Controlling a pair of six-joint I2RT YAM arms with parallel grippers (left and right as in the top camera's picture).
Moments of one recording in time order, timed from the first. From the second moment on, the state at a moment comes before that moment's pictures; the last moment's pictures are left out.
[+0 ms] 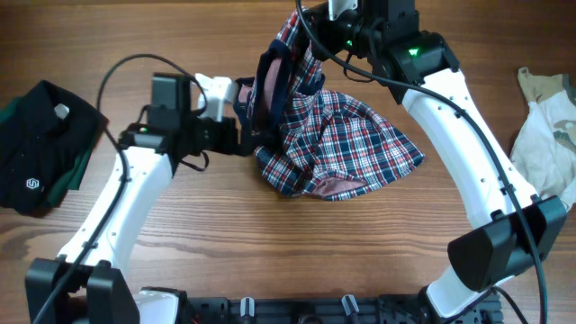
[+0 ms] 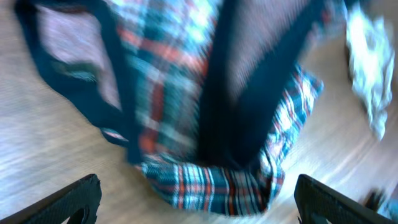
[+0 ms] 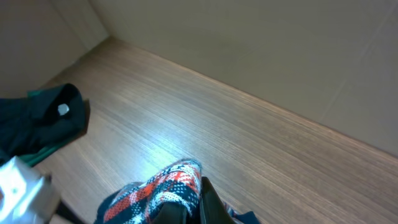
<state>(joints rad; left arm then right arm) -0.17 1.48 1.03 -0.55 0.57 -0.02 0.37 1.80 1.78 -0.49 -0.36 0.00</state>
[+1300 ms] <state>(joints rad) -0.45 1.54 1.03 -0.22 -0.18 0.10 0.37 1.80 1.78 -0.50 -0.34 -0.02</state>
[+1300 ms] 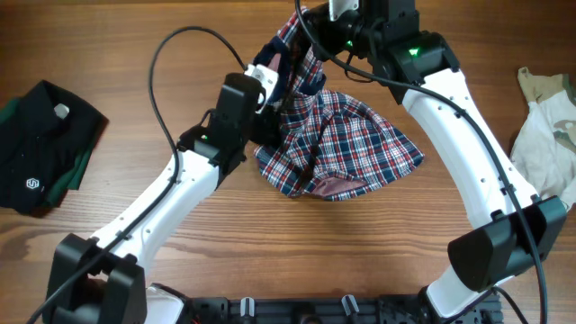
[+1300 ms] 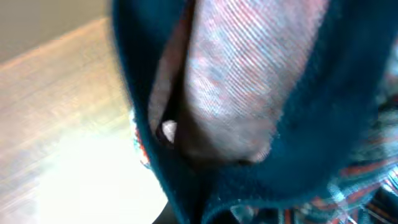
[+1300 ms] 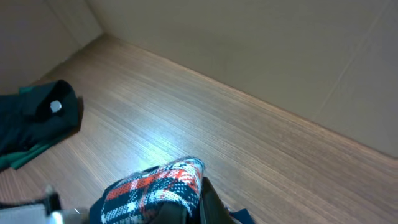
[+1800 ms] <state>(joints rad) -0.31 1.34 1.13 0.07 -0.19 0.31 0.37 1.73 1.78 -0.58 -0.17 -0.23</state>
